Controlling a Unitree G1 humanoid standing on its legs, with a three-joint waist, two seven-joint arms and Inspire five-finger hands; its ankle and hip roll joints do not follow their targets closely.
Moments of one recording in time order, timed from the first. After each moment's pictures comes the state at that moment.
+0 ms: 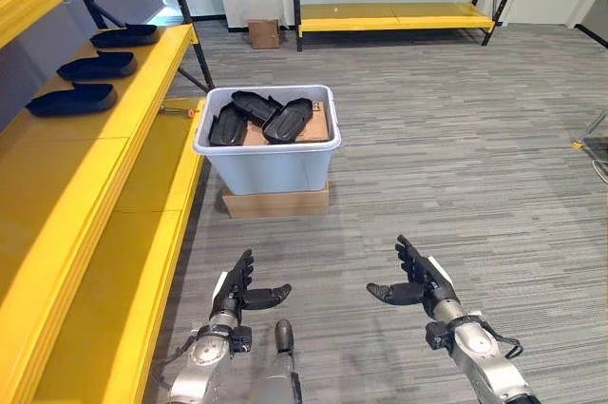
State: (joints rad) left arm 0.04 0.34 -0.19 0.44 -0.35 -0.09 0.15; right arm 0.03 -0.41 0.28 0.33 0.36 -0.10 0.02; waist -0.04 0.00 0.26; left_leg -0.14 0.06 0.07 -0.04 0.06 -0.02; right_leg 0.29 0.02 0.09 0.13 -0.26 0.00
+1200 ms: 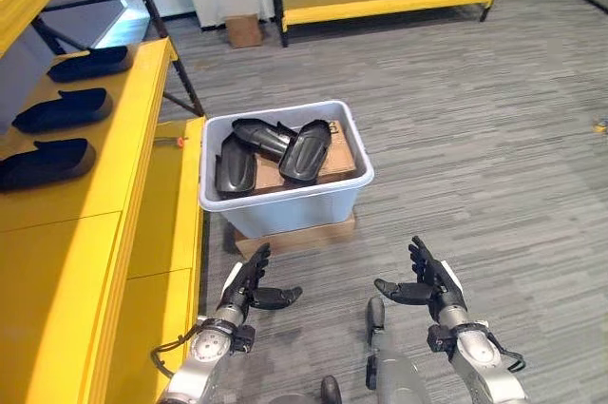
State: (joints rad) left arm 0.05 0.37 -0.26 0.36 -0.26 -0.07 0.02; right arm 0.08 -0.34 0.21 0.30 0.35 -0.14 -0.08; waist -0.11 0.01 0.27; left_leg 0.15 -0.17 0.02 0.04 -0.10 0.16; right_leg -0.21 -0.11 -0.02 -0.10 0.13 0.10
